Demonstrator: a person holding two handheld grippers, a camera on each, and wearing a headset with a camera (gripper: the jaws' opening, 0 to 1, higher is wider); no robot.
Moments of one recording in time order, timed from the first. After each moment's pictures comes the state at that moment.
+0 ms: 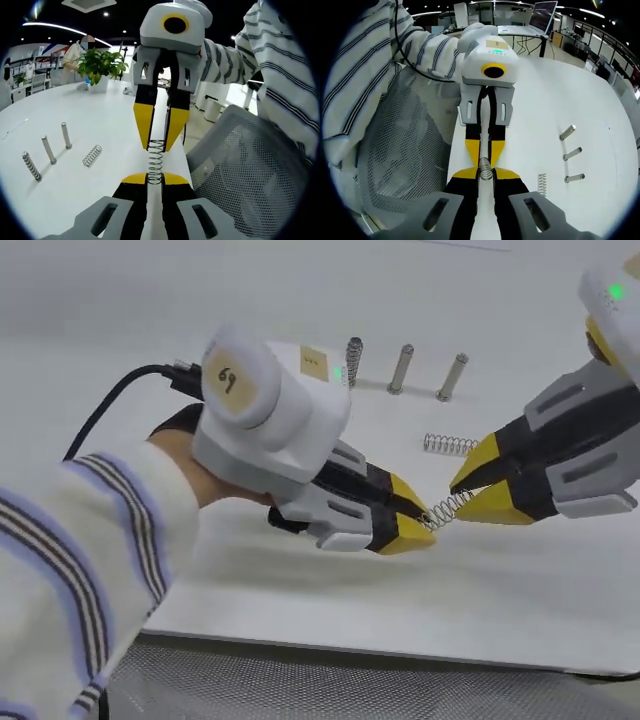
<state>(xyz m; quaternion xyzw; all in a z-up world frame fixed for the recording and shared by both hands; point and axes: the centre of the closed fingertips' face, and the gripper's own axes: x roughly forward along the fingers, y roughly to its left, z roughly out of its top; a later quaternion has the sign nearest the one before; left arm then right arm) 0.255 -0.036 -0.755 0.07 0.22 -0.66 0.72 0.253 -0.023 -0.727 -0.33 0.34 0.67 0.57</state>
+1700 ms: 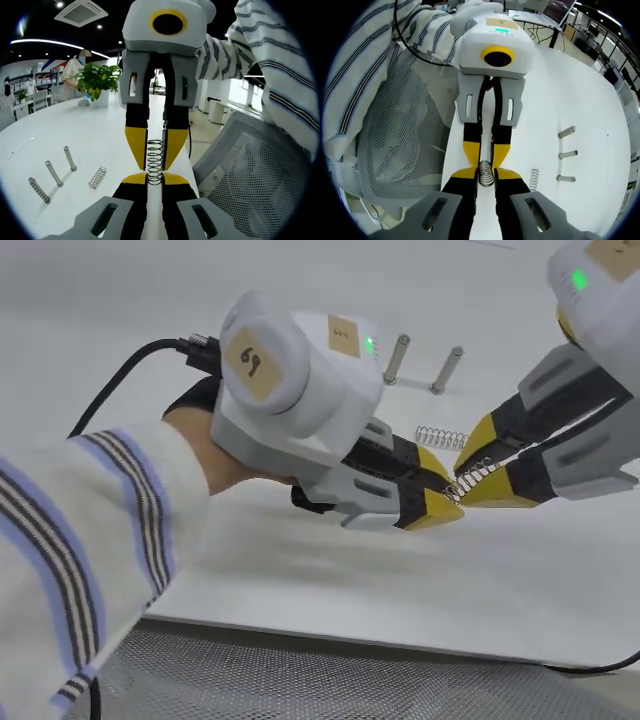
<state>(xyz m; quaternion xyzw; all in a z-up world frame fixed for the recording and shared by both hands) 0.267 -0.054 -0.733 0.08 0.16 -0.65 0.74 0.261 -0.030 -0.728 -0.41 0.36 0.65 0.52</state>
